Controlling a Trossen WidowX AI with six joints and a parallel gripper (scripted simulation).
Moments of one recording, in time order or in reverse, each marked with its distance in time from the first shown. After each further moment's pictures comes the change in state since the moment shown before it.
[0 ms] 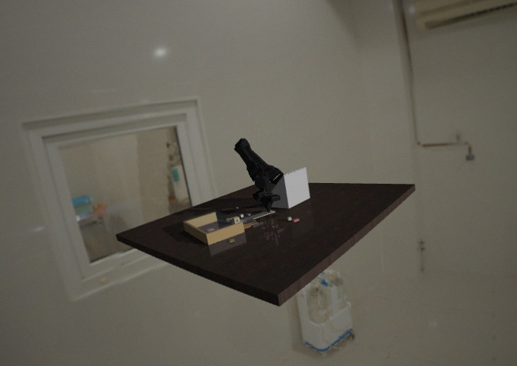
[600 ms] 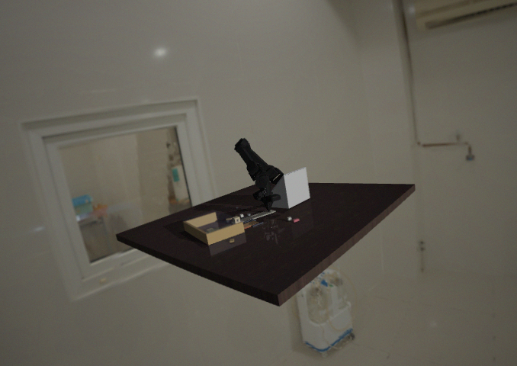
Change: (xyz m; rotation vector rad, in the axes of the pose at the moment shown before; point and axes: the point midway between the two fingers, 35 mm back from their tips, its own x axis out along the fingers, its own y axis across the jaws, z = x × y) arm -0.003 -0.001 -0.001 -0.004 0.008 -0.005
